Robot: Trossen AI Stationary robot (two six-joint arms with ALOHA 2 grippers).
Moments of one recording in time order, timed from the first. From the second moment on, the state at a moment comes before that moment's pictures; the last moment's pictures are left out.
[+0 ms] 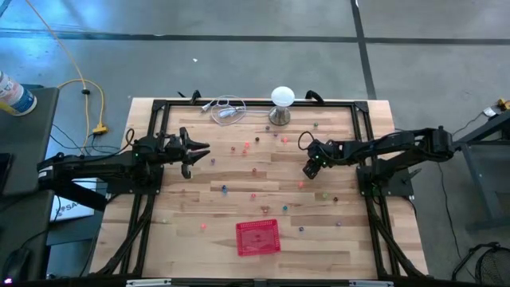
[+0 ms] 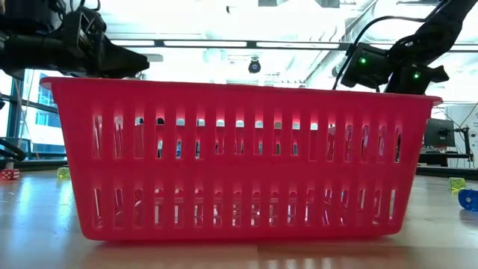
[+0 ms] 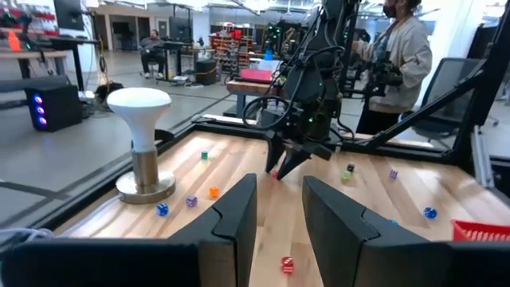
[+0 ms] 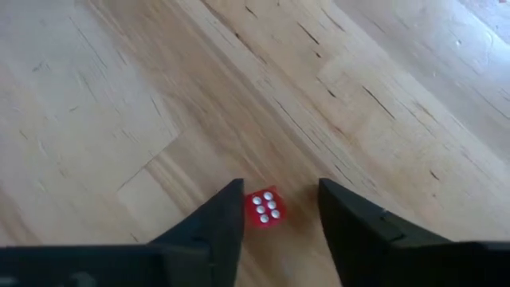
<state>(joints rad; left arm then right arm) 0.24 0.46 0.09 0.45 0.05 -0.06 -0.22 1.36 0.44 -0.20 0.21 0.49</state>
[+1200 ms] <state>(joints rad) 0.23 0.46 0.09 0.53 0.06 -0.04 0.11 1.35 0.84 -0.14 0.25 0.03</state>
